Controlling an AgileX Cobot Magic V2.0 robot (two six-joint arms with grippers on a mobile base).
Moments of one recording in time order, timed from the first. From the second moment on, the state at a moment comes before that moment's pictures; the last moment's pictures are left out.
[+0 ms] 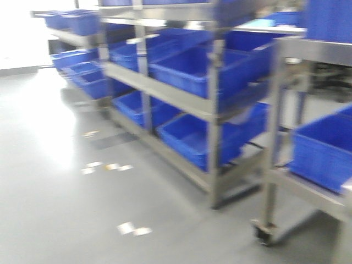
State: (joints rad) left arm -0.02 -0.01 0.01 0.01 0.13 -0.02; right arm 0.50 0.02 -0.53 -0.21 0.81 0.33
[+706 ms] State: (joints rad) left arm -0.02 -0.01 0.01 0.01 0.13 -0.02; right arm 0.50 0.02 -0.53 -0.21 0.81 0.33
